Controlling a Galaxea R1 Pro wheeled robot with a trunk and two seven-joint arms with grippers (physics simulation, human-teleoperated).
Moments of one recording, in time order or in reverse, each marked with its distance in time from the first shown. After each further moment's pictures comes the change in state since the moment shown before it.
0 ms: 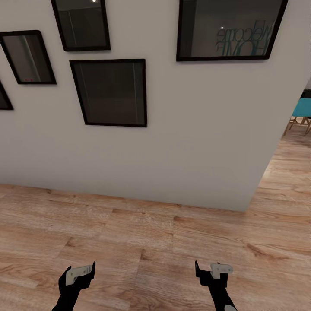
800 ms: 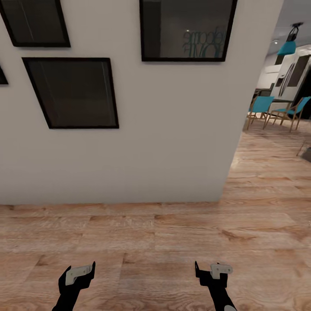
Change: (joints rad) left arm 0.000 0.000 0.001 0.000 0.000 0.000 0.000; right arm 0.000 0.000 0.003 0.003 0.001 0.000 0.001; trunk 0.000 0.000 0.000
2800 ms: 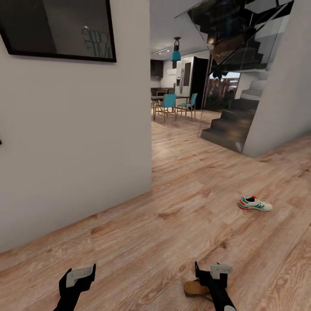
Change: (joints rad) left arm 0.000 0.001 -0.005 0.022 -0.001 -0.001 0.000; right arm 0.000 0.001 0.000 0.002 0.000 0.000 -0.001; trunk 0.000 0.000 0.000
